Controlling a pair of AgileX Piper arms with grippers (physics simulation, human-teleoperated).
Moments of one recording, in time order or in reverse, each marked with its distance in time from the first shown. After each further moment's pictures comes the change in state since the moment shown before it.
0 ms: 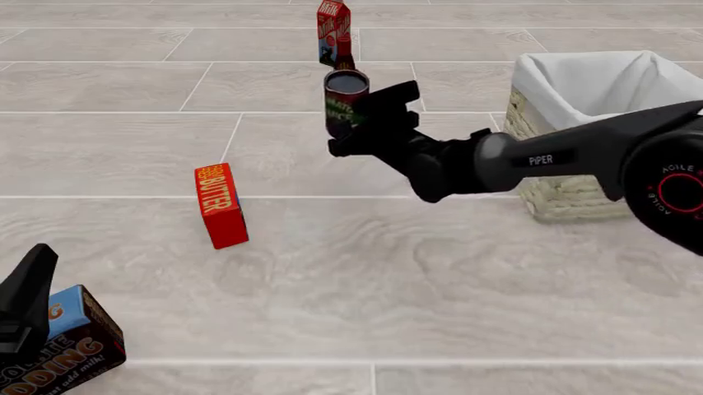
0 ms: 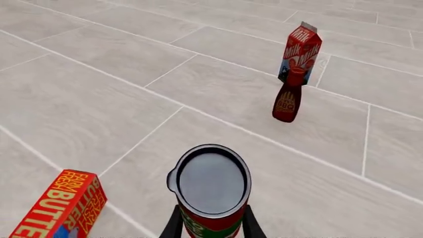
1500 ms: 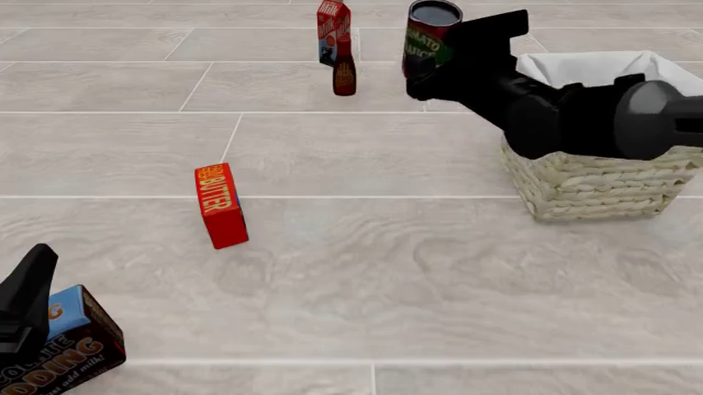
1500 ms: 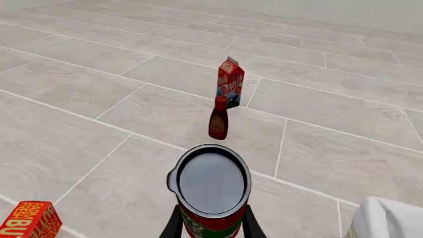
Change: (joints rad) left arm 0.000 0.000 0.000 0.000 0.000; right arm -0.169 -0.355 0.174 0.103 -0.024
